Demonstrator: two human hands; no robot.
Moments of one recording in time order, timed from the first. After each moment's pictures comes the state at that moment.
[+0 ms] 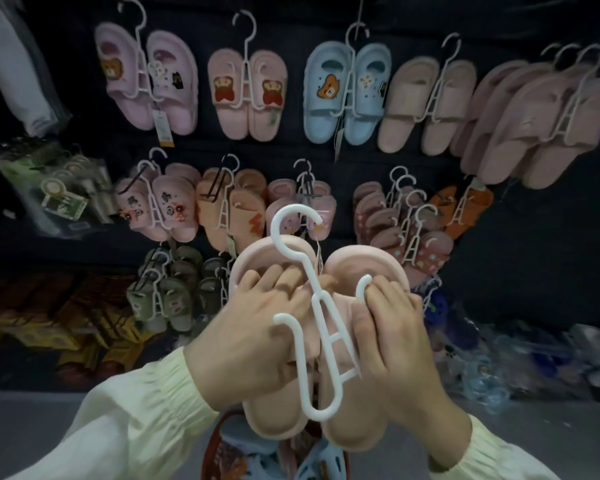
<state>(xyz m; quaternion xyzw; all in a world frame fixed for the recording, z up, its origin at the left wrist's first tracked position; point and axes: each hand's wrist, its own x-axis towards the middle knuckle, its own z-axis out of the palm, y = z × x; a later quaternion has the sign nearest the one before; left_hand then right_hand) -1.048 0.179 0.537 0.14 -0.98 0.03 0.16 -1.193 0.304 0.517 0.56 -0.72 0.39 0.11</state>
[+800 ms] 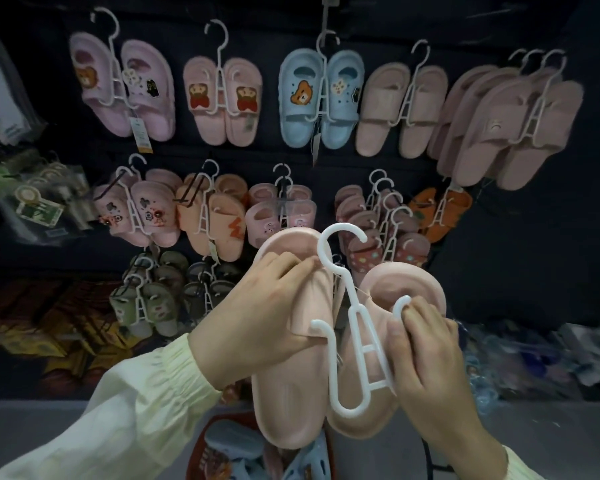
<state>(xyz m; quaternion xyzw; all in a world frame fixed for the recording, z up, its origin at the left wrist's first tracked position) -1.098 0.197 0.552 0.15 -0.96 -0.13 0.22 -1.247 0.368 0.515 0.52 -0.75 0.39 0.11</state>
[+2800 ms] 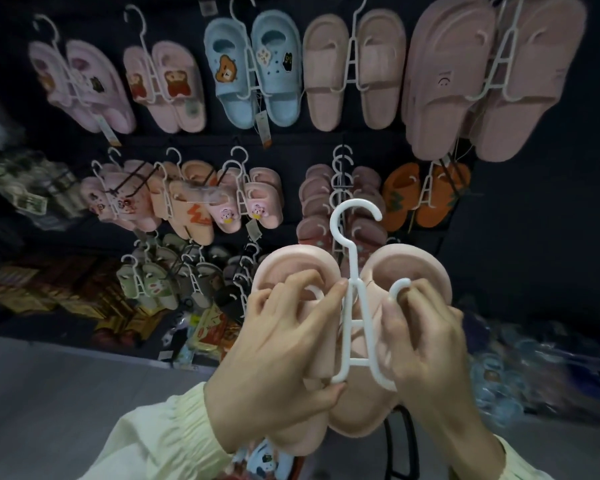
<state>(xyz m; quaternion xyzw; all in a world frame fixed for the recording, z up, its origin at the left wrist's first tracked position) -1.325 0.382 0.536 0.24 -0.96 -0.02 0.16 -1.490 0.472 0.506 0.48 -0.70 0.52 -0.02</state>
